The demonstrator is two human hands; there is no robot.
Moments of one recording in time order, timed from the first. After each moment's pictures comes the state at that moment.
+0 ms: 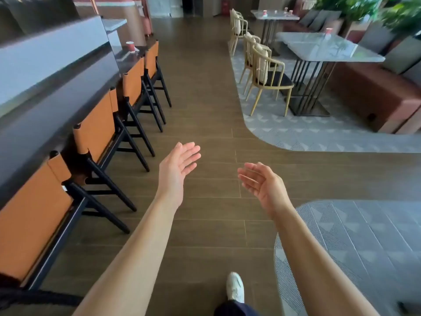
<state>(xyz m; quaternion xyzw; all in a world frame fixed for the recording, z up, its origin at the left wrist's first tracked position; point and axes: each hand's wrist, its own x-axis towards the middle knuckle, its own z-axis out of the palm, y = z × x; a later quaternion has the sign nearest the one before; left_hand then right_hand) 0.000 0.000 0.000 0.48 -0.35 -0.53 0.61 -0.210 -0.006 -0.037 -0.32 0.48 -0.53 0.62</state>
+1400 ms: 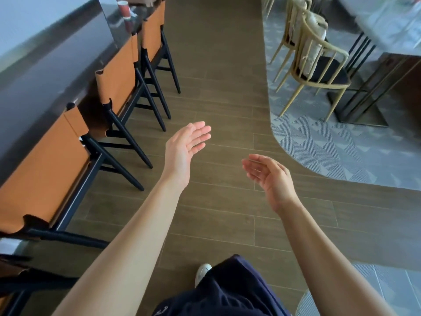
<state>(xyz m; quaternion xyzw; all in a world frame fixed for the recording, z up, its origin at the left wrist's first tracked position) 0.052 -0.572 -0.029 0.50 -0.33 -0.52 0.62 -0.149 -0.579 -0.074 -0.35 0.49 -0.48 0.64</state>
